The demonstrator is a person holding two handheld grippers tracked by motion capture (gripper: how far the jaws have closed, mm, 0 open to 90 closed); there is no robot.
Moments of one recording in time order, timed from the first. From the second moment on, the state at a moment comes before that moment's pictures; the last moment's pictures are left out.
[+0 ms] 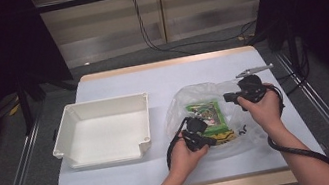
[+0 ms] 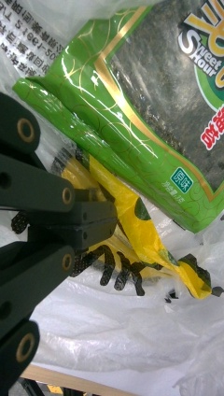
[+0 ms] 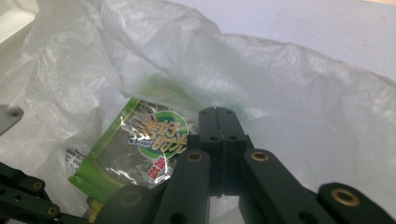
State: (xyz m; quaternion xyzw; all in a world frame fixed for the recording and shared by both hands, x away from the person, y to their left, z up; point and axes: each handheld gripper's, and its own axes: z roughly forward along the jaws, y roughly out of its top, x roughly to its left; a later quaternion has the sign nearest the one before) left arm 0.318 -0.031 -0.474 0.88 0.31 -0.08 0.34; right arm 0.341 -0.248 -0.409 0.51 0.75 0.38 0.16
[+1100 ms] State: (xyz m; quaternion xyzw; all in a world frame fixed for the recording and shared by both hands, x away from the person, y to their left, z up) left arm 0.318 -0.030 -0.475 0.88 0.31 -0.08 0.34; right arm 0.423 -0.239 -0.471 0.56 0.75 0.32 0.16
